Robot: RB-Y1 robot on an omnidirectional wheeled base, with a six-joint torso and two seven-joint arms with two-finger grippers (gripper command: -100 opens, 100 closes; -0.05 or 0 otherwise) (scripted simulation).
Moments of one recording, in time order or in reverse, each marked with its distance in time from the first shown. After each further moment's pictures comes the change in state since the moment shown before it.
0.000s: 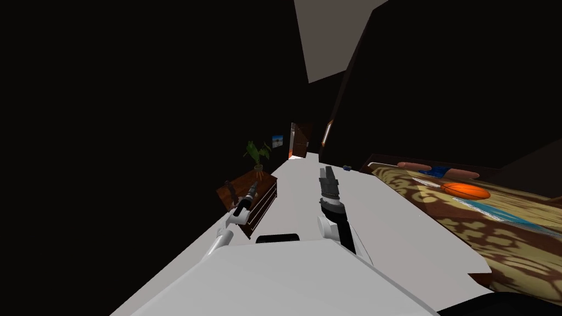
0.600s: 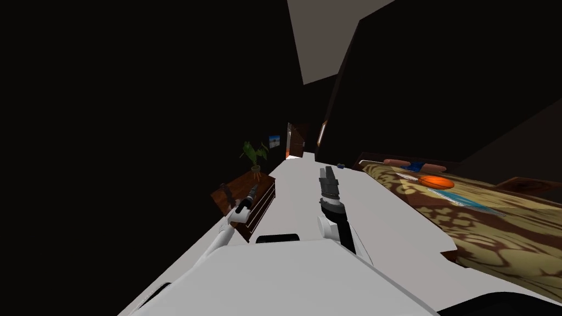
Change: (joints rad) left arm -0.076 0.023 -0.014 0.155 0.047 0.085 -0.025; right arm 0.000 0.000 0.000 0.000 0.000 0.000 0.000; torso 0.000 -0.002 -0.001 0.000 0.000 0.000
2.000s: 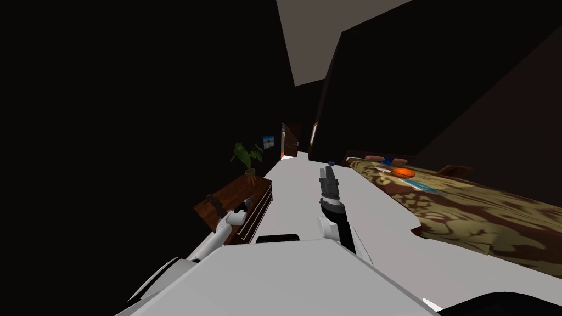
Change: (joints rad) left arm -0.120 0.069 -0.043 0.358 0.131 0.183 -0.060; right arm 0.000 0.000 0.000 0.000 0.000 0.000 0.000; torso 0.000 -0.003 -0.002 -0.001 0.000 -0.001
